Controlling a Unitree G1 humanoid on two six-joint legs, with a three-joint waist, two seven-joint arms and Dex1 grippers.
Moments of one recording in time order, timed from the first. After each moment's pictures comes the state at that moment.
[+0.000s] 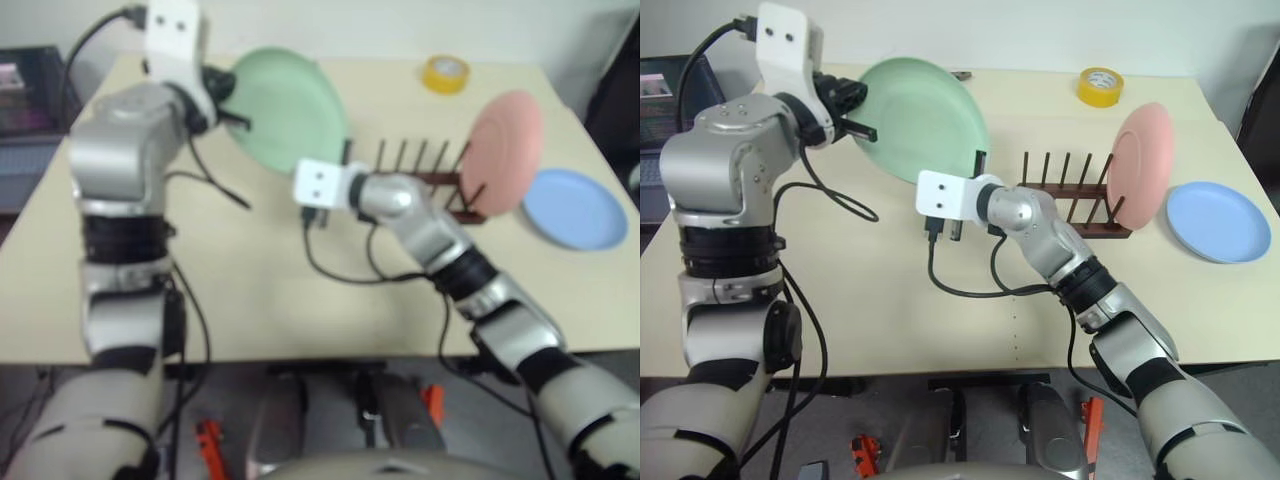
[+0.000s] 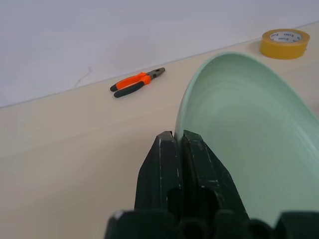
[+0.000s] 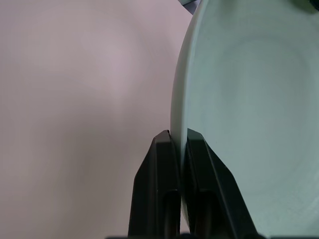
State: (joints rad) left arm -1.03 0.52 0.08 0.11 -0.16 0.95 -0.36; right arm -0.96 -0.22 0.52 0.34 -0.32 0.08 0.56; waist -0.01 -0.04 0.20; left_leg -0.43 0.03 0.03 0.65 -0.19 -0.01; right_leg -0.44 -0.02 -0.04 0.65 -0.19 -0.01
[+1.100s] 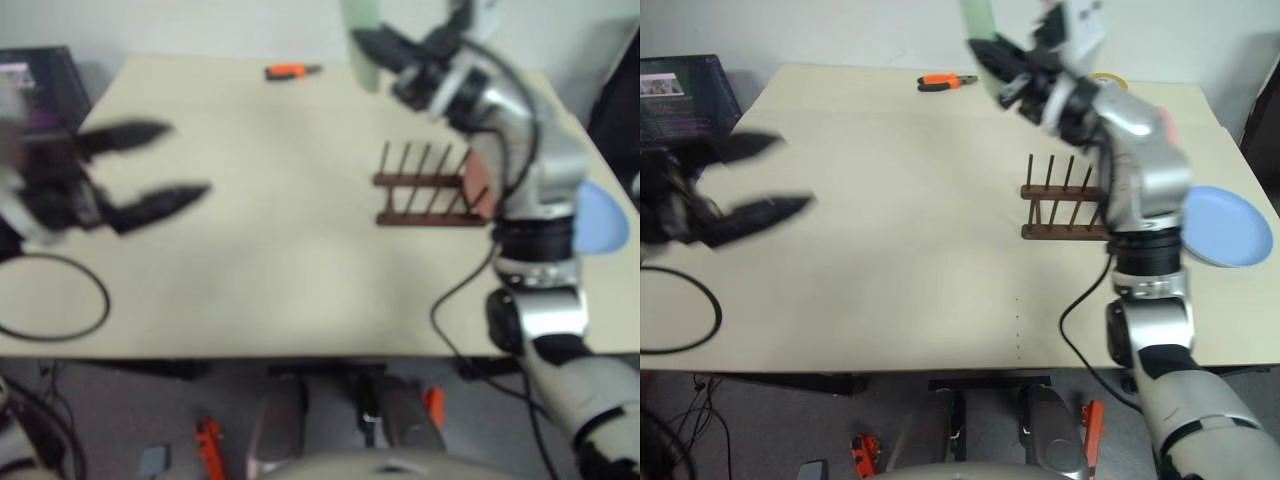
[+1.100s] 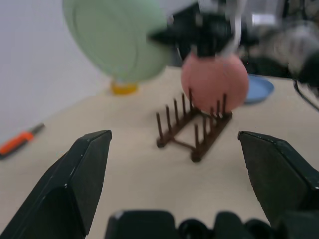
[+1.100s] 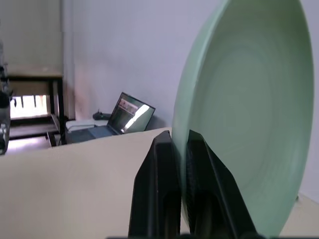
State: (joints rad) left arm -0.30 0.98 0.56 -0.46 -0.78 0.89 -1.08; right arm -1.06 -0.32 -0.14 0.10 0.42 0.64 0.67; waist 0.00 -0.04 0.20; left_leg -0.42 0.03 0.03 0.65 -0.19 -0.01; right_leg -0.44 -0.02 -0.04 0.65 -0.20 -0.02
